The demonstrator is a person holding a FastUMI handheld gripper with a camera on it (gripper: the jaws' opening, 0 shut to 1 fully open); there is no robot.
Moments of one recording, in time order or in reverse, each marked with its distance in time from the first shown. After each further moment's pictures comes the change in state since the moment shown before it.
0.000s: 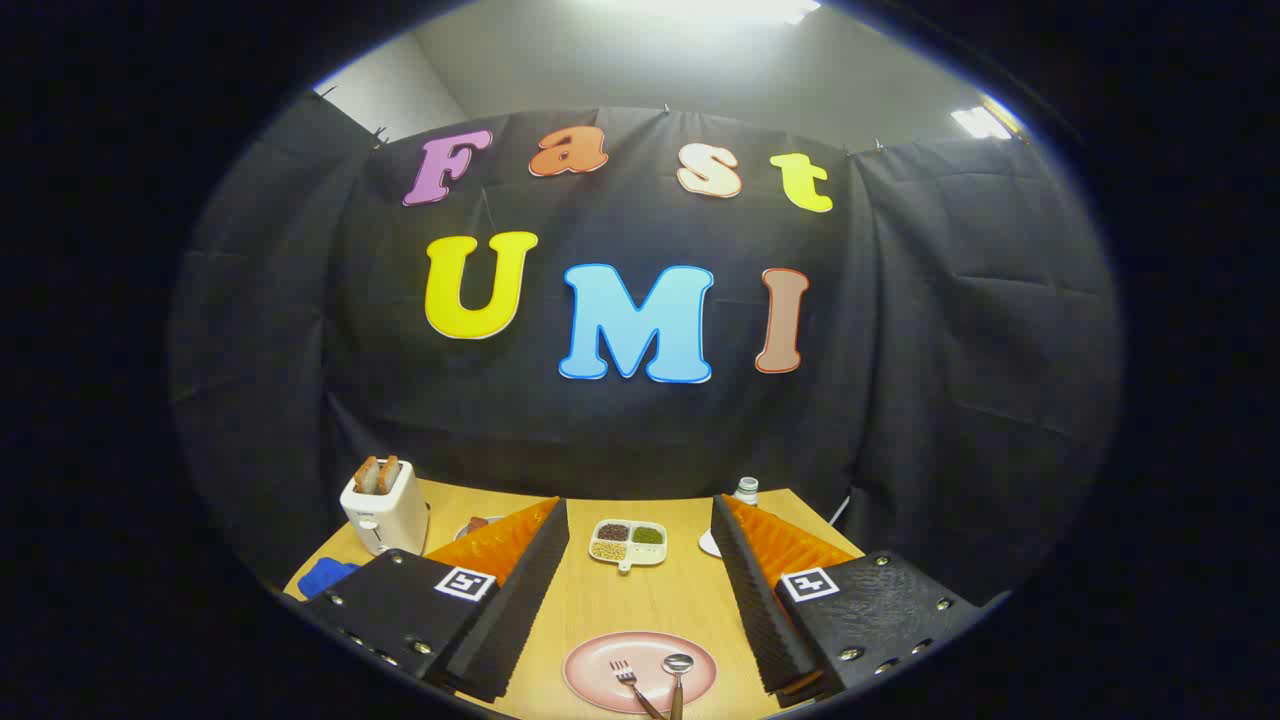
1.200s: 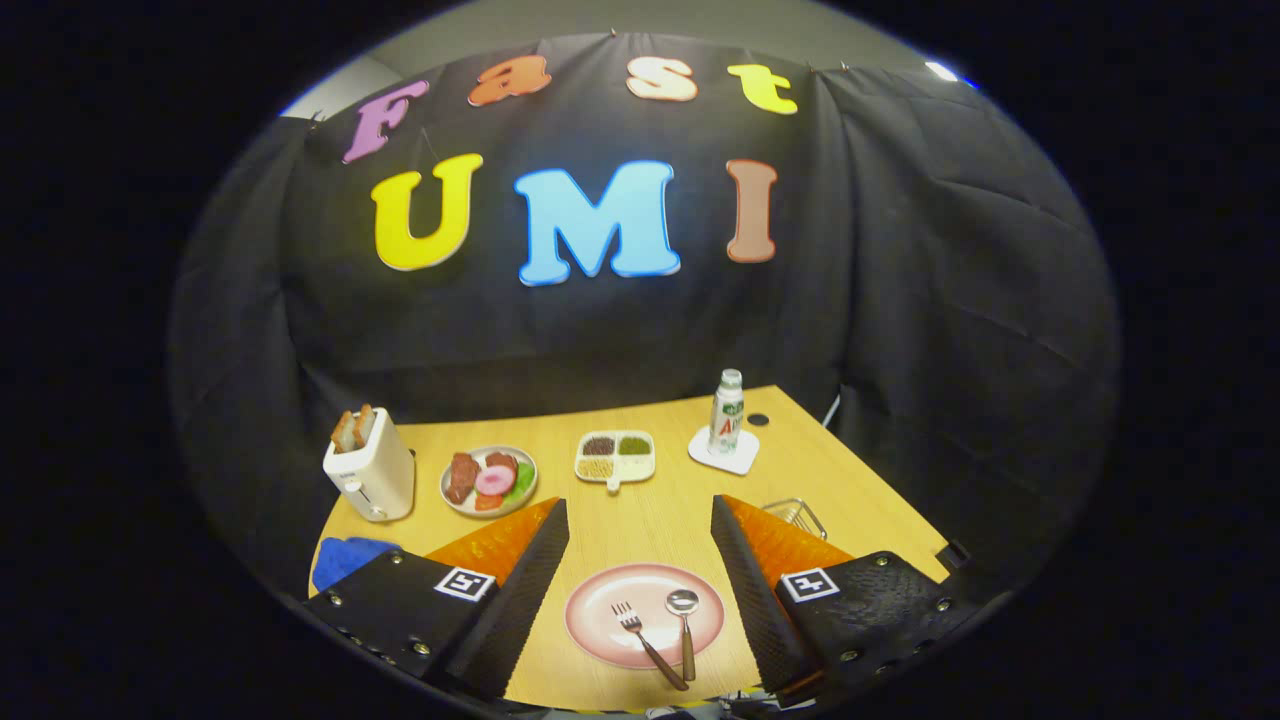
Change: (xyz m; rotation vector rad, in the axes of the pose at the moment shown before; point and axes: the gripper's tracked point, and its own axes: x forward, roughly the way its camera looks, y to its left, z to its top) arm 0.009 -0.021 -0.106 0.112 0.386 -0.053
